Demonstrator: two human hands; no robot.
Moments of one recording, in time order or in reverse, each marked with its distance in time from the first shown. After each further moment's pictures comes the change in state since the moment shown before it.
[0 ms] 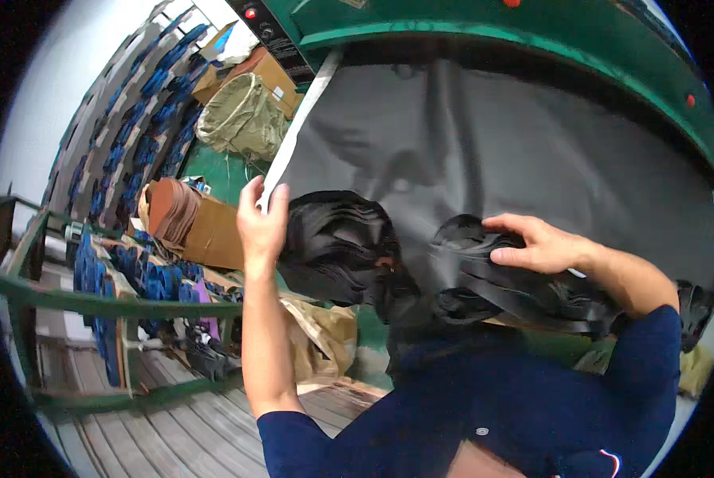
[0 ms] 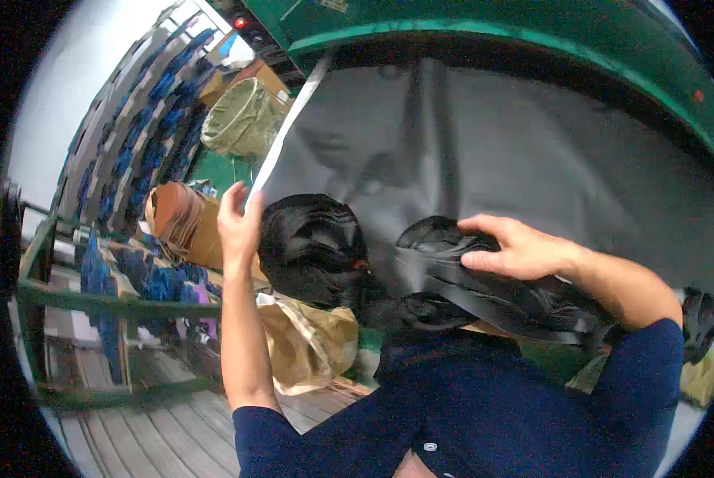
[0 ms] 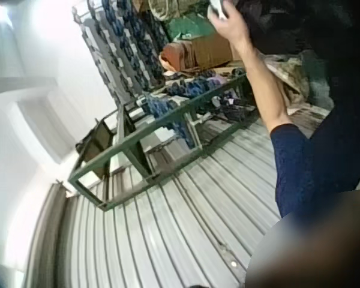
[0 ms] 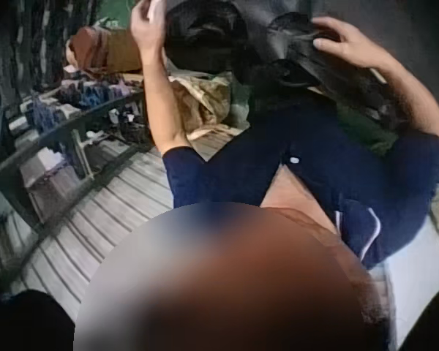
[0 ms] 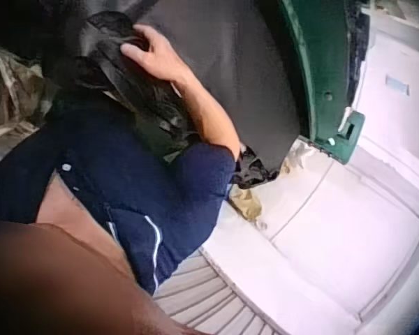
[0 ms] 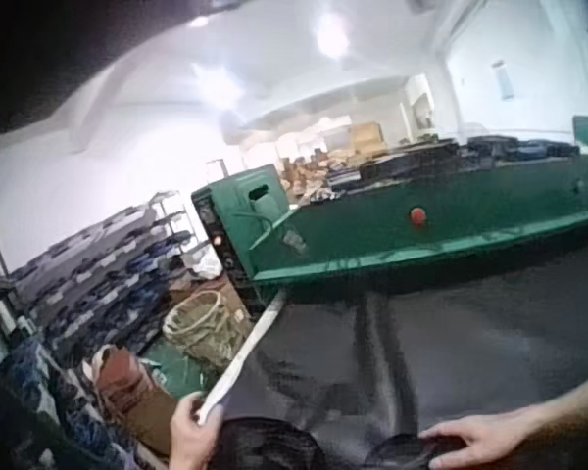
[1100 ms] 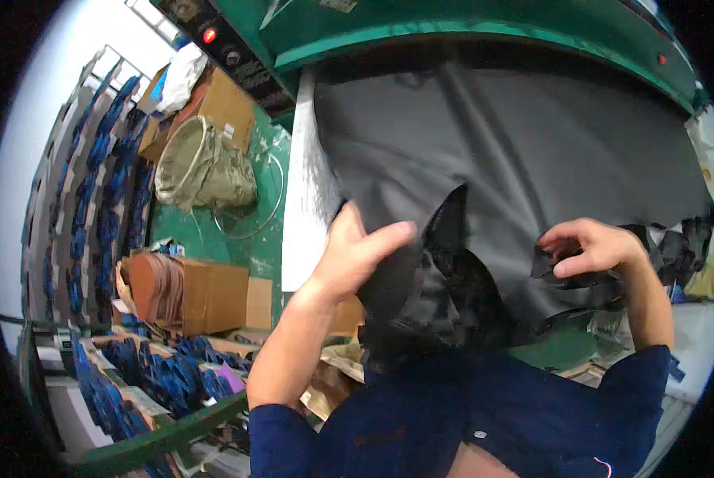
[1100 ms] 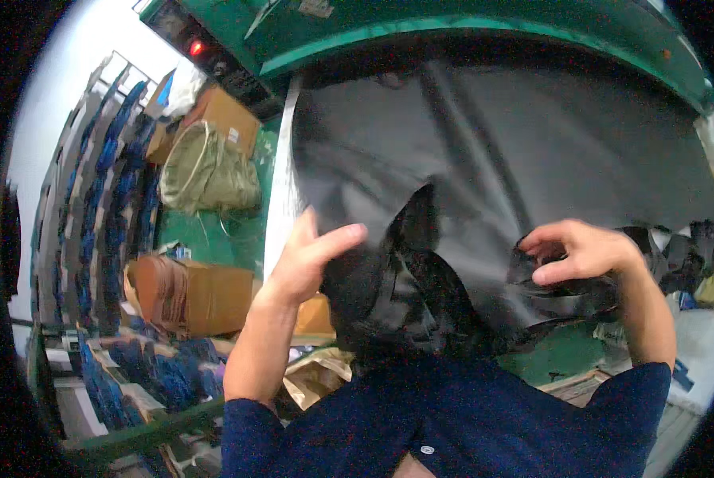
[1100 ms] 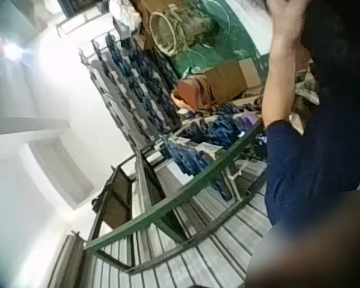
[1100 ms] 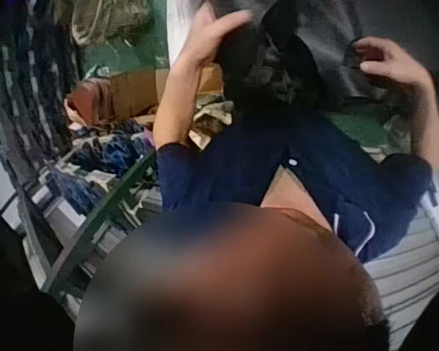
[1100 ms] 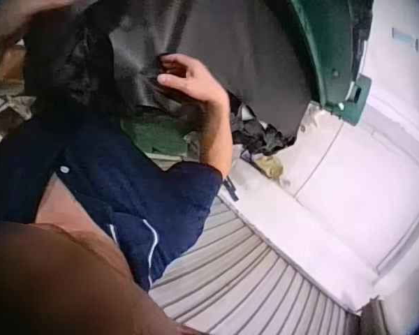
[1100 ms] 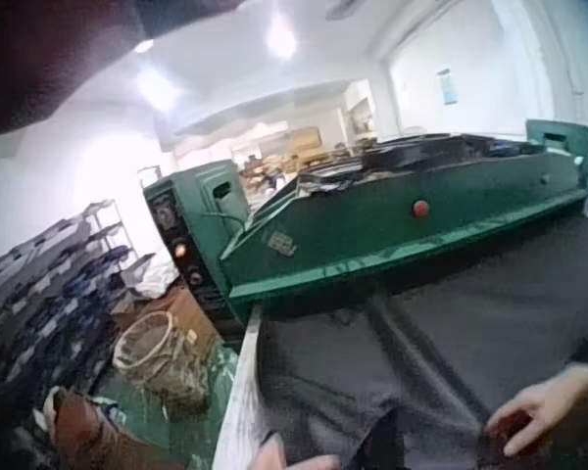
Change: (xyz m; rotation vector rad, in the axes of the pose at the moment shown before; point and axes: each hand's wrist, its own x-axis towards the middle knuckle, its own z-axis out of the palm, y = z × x) left_hand 0.077 0.034 0.021 -0.862 -1.109 -0.261; right_hand 0.025 -0.071 0.016 0.174 0.116 0.399
